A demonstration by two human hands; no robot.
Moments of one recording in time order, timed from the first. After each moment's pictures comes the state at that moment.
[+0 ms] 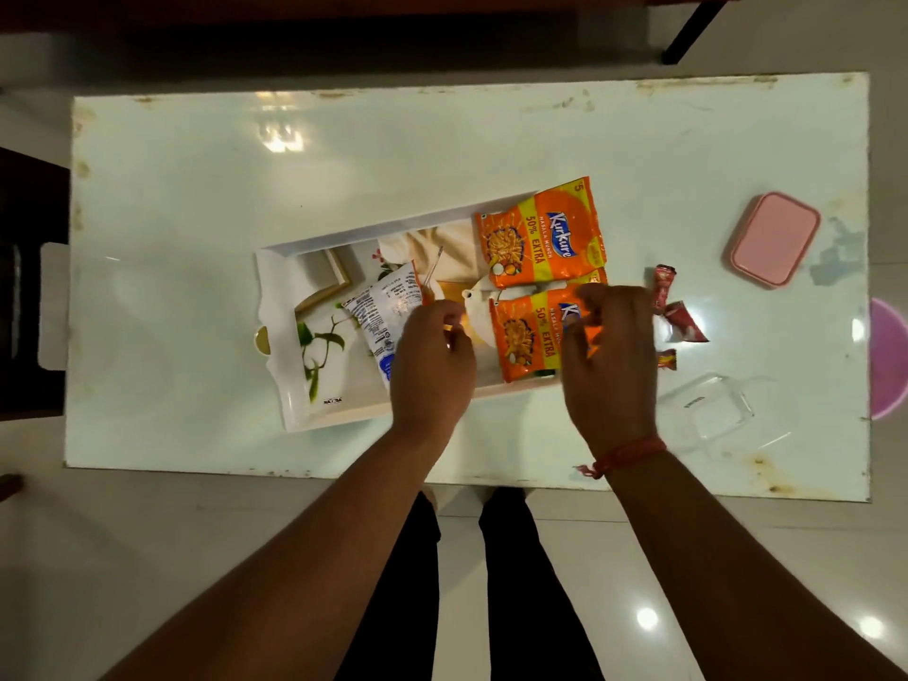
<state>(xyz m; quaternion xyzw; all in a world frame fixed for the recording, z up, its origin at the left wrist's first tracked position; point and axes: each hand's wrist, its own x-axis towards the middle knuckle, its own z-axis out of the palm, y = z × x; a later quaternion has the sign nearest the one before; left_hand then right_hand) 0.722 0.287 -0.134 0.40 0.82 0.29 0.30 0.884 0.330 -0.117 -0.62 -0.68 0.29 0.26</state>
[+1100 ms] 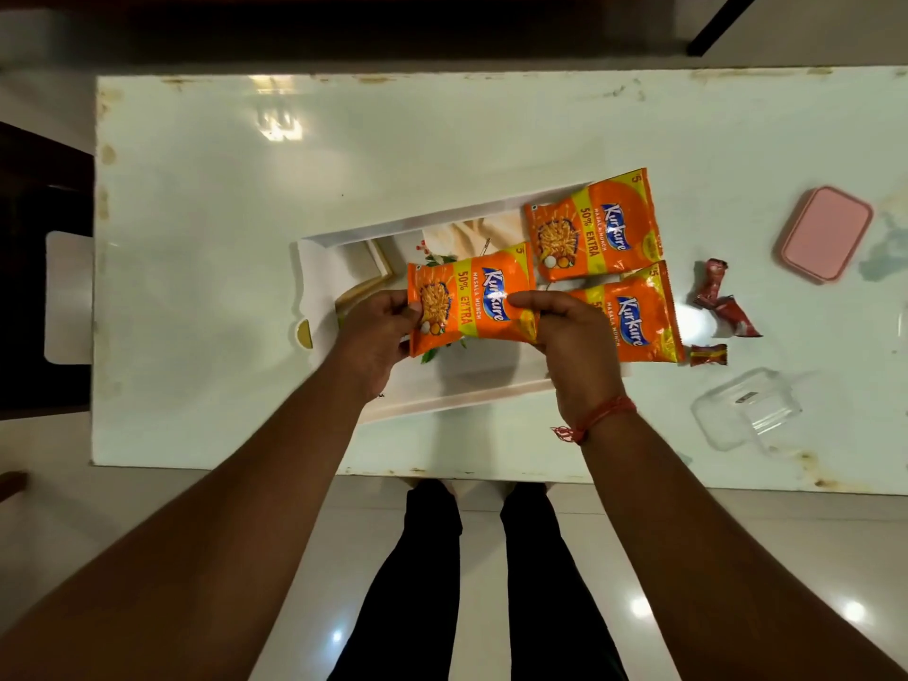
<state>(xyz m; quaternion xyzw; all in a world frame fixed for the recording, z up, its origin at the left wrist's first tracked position) 0.588 0.287 -0.160 0.08 0.71 0.35 0.61 0.787 0.326 -0.121 -0.66 -0.37 0.61 0.23</state>
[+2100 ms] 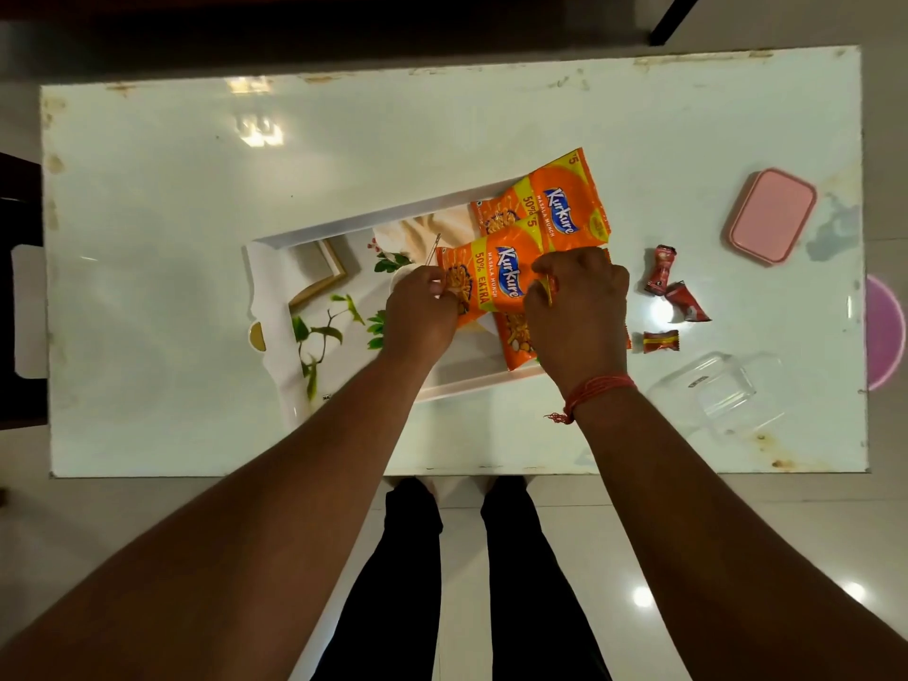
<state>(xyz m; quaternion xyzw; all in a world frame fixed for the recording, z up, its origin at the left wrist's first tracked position) 0.686 0.329 -0.162 0.30 0.82 0.23 0.43 0.844 0.352 -0.116 -0.67 -0.69 0.26 0.07</state>
